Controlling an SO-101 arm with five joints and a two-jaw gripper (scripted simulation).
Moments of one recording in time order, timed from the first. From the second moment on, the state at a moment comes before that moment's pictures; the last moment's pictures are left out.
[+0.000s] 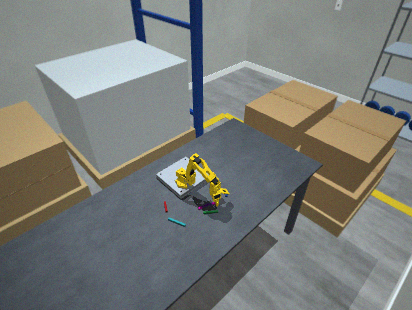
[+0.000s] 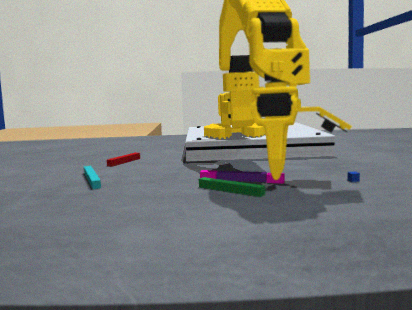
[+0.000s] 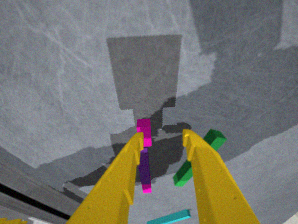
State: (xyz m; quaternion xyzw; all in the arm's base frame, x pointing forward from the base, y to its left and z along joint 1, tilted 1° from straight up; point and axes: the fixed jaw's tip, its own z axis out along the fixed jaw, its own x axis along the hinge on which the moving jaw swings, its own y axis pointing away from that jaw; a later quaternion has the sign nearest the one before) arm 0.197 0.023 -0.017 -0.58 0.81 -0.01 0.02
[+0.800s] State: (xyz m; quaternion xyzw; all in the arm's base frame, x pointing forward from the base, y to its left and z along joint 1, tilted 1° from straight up) arm 0.197 0.023 -0.017 -0.58 0.81 -0.01 0.02
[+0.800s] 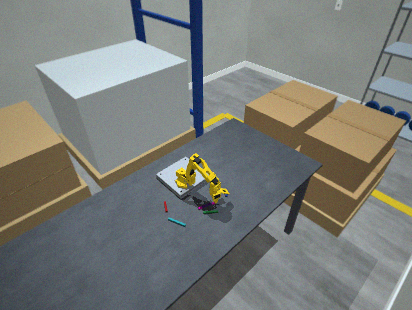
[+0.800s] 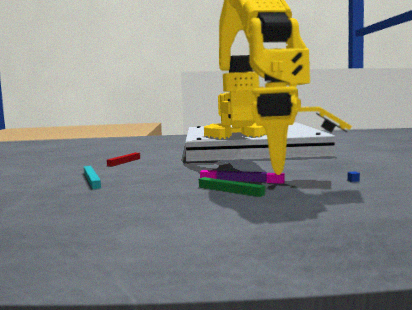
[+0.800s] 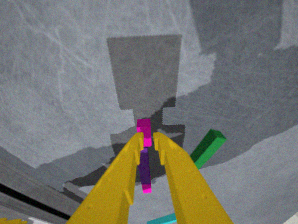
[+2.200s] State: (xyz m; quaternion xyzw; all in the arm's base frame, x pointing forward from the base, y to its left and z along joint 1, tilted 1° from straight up) arm 0.196 0.023 -0.017 -0.58 0.81 -0.01 0.02
